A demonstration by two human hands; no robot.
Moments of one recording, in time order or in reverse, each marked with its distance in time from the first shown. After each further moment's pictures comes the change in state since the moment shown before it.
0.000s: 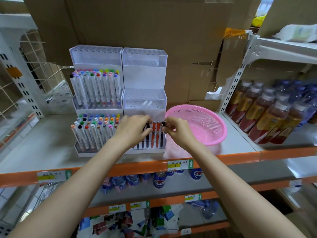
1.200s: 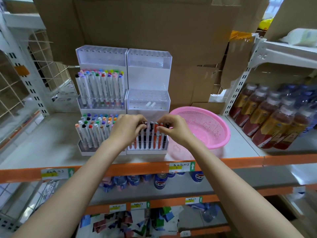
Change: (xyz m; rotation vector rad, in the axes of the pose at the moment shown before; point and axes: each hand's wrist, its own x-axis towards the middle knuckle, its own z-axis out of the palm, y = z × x) left_hand -0.008 -0.018 -0.004 -0.220 0.100 -0.138; right_hand 0.014 -0.014 0.001 0.139 -0.091 -0.020
